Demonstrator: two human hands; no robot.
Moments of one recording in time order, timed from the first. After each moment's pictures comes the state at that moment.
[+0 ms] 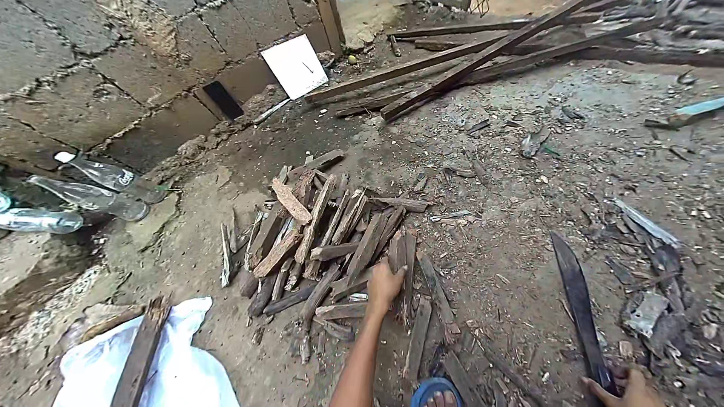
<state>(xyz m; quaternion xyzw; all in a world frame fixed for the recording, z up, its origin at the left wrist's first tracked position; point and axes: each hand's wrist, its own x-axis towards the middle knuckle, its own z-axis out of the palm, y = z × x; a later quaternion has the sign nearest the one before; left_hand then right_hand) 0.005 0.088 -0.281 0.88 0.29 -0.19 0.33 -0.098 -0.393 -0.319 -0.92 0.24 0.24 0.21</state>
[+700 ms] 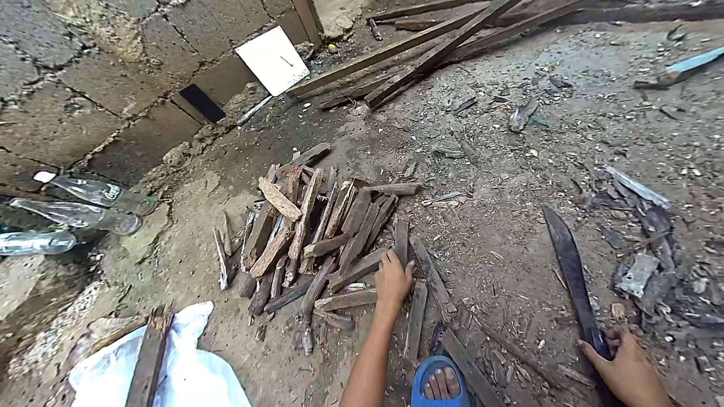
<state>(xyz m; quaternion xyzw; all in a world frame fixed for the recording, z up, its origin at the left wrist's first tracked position) -0.010 0.047 -0.300 0.94 0.22 -0.19 0.20 -0.114 -0.398 -0.347 -0.92 0.25 0.16 0.26</state>
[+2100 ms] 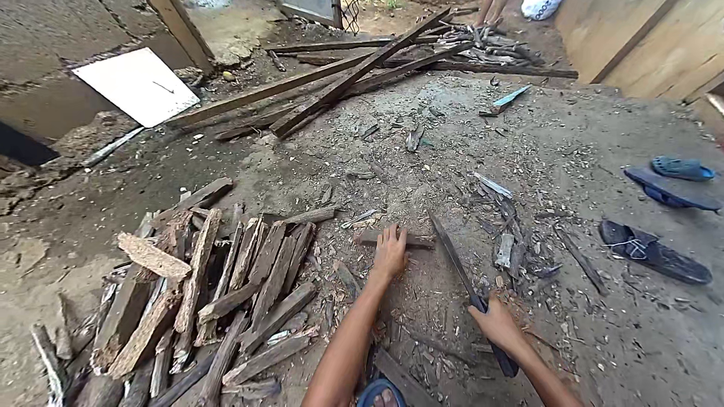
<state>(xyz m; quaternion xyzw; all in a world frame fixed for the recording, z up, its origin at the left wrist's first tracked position) 0.104 -0.110 -0.317 0.95 -0.21 -0.12 0.17 -0.077 -0.342 -0.283 -0.83 0.34 0.24 0.38</state>
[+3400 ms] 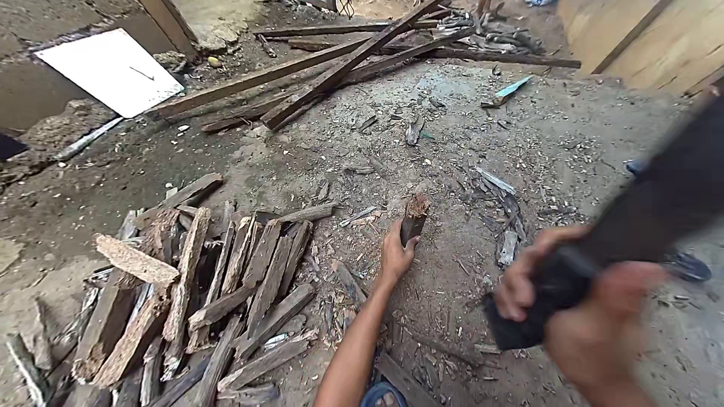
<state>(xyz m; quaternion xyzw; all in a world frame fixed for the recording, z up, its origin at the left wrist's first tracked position) 0.099 -0.119 -0.315 0.85 -0.10 -0.01 0.51 -0.040 -0.262 -0.058 -0.66 -0.04 -0.12 0.74</state>
